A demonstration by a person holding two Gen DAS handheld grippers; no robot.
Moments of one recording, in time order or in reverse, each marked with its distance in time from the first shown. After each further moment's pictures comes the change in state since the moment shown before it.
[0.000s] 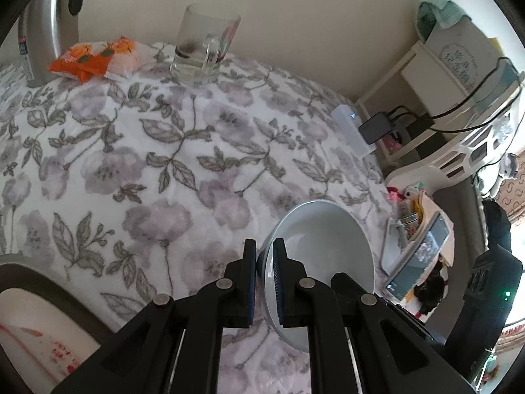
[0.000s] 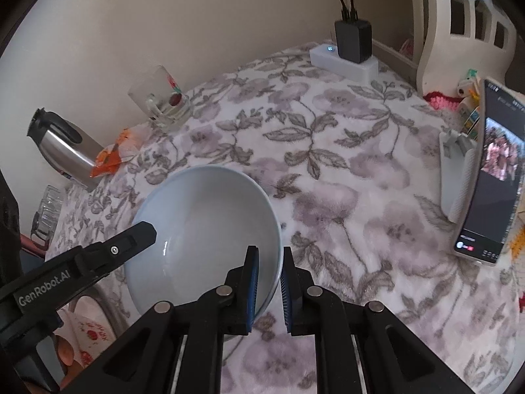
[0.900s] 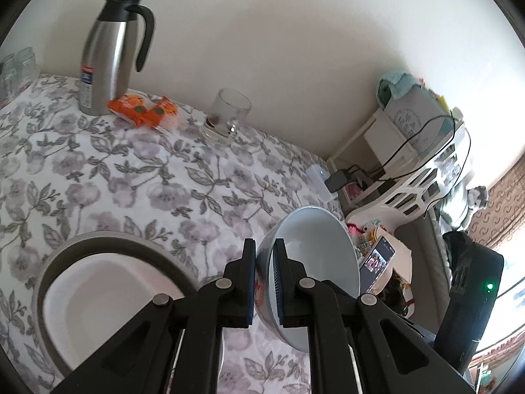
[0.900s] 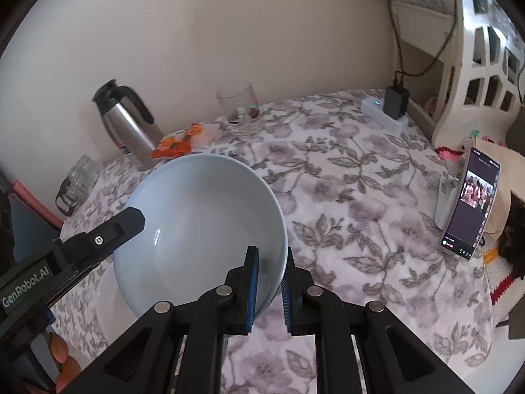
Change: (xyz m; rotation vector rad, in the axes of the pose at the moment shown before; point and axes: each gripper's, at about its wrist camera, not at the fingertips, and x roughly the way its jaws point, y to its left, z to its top) left arm -0.154 0.040 -0.039 -0.052 -0.236 -0.102; right arm -0.099 0.100 -0.039 -0.179 -0.075 0.019
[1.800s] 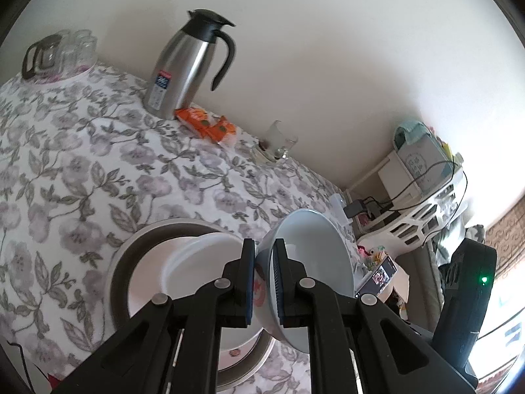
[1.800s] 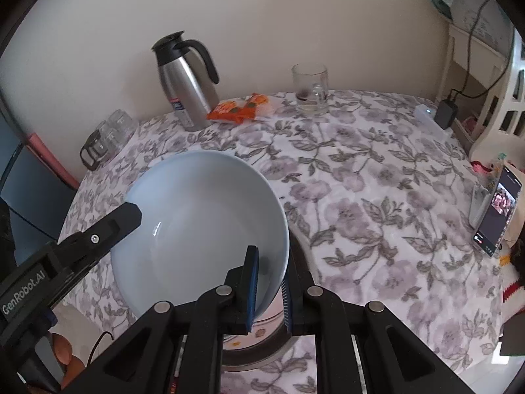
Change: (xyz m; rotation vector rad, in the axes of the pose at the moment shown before) left arm -0.088 0.086 -0.026 -0.131 -0.115 0.016; right arm -0.007 0.105 -0.039 -0.149 0.064 0.043
